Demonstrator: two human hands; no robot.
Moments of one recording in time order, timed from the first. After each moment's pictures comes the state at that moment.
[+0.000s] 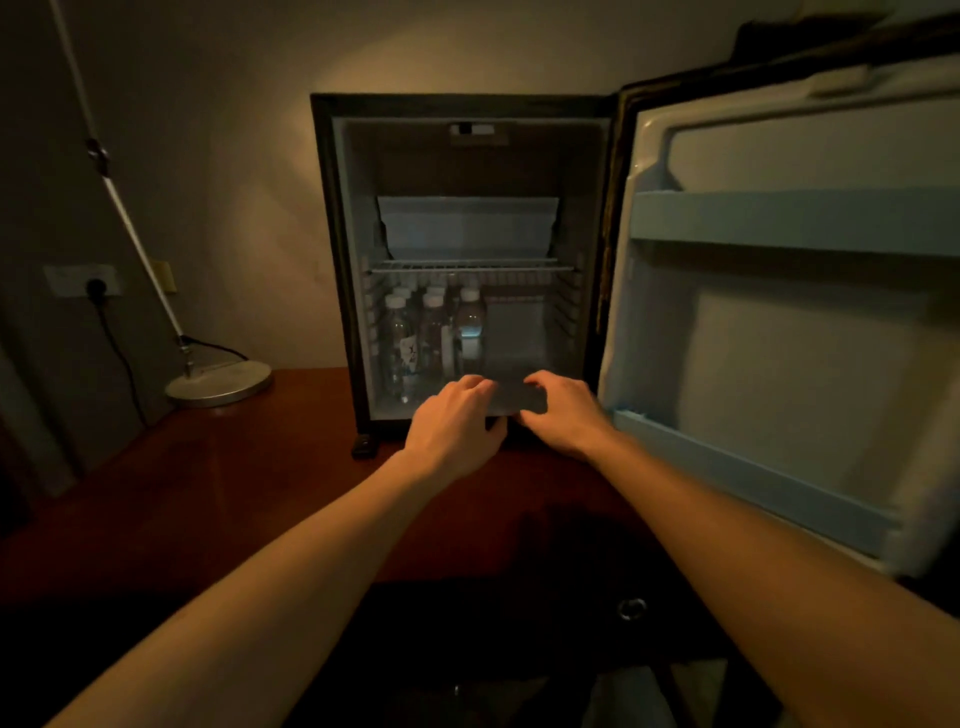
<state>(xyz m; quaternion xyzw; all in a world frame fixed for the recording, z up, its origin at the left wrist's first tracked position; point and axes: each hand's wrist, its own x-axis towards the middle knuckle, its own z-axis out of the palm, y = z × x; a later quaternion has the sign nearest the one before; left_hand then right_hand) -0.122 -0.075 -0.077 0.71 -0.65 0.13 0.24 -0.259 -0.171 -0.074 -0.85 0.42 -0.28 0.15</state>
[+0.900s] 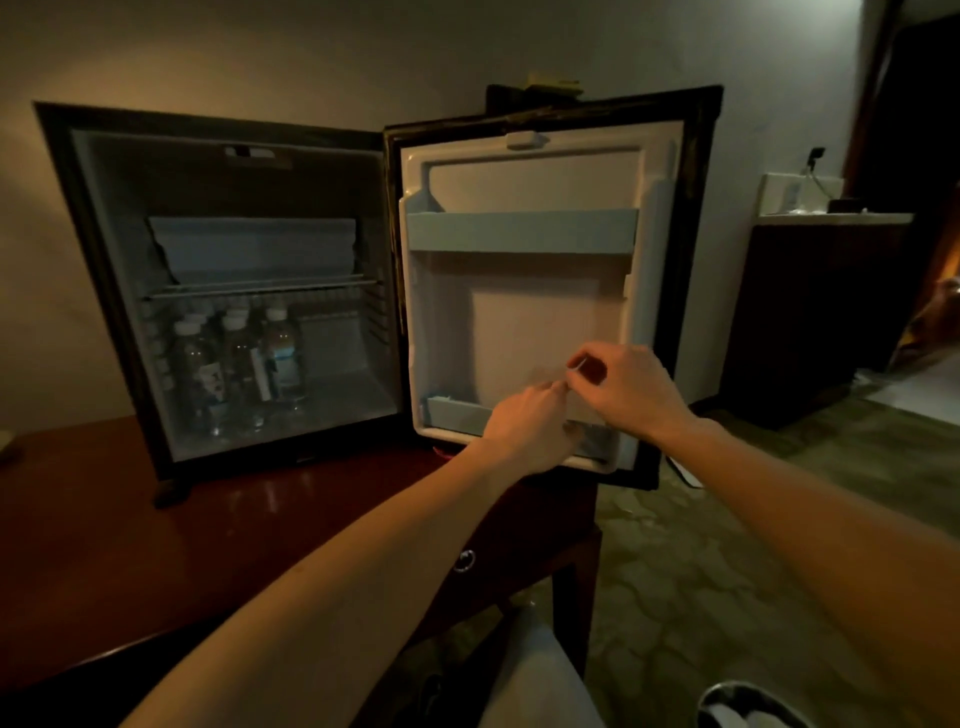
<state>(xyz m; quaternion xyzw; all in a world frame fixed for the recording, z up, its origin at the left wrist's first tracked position) -0.368 -0.091 -0.061 0.52 -0.82 0.02 0.23 -0.513 -0.091 -0.031 -0.78 0.50 -0.37 -0.06</state>
